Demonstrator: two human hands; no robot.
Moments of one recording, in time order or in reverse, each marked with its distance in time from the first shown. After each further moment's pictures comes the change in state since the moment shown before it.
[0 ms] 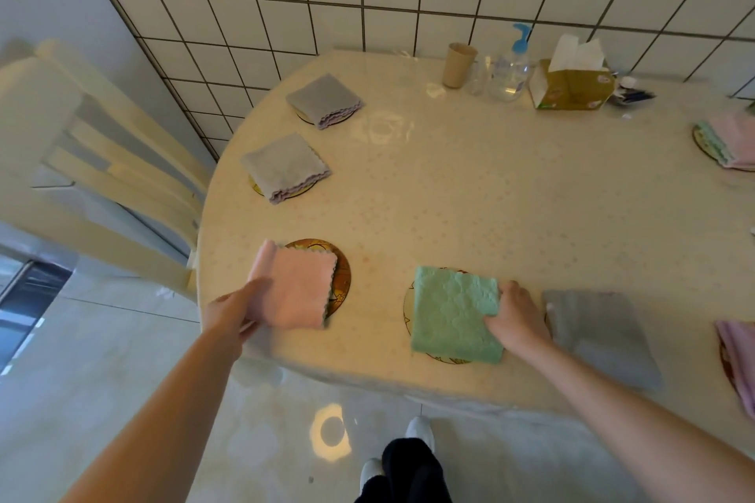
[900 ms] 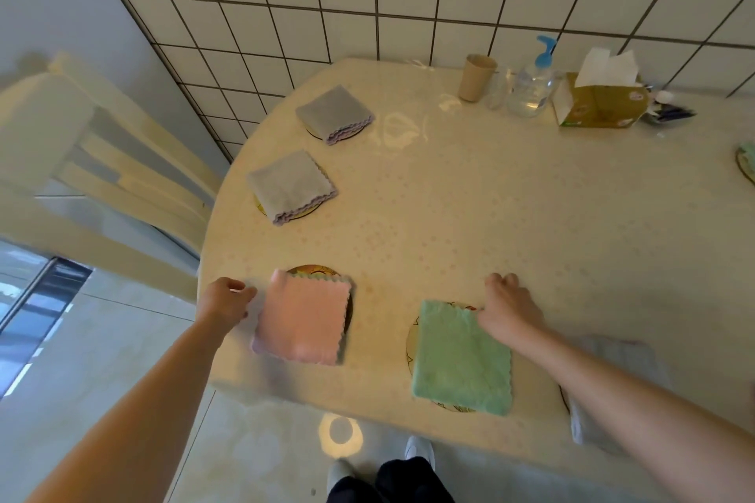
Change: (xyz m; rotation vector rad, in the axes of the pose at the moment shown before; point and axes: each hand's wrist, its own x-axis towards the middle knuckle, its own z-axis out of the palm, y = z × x) left_hand 0.047 0.052 0.010 0.628 0.054 0.222; right_hand 0.053 -0.053 -0.036 -0.230 -0.035 -0.124
